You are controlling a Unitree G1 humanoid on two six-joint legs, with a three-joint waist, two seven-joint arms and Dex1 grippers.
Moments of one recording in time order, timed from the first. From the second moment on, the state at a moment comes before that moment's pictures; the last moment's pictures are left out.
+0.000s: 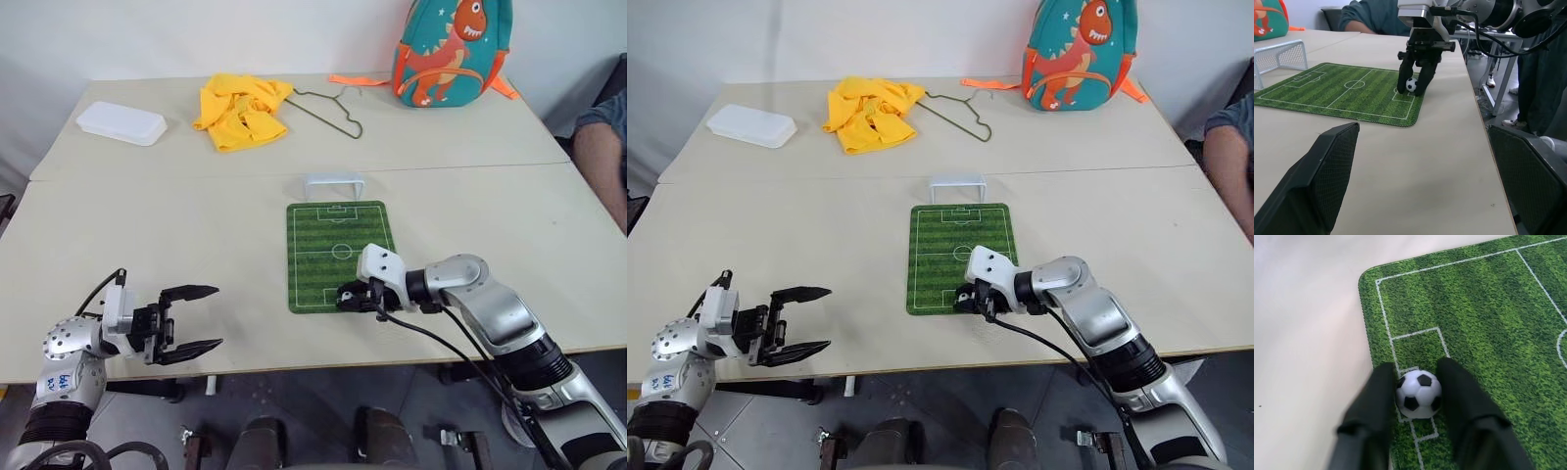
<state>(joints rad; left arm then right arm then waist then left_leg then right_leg) -0.15 0.71 0.11 0.37 -0.75 -0.28 -1.50 -0.54 -0.60 0.35 -0.13 0.16 0.58 1.08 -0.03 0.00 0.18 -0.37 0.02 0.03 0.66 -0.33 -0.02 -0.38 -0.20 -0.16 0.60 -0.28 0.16</state>
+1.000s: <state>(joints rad) -0.22 0.70 0.10 0.45 -0.74 -0.28 -1.50 -0.30 -0.84 0.19 -0.46 0.35 0.65 1.15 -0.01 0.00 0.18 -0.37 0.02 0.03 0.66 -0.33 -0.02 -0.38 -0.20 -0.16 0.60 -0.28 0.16</state>
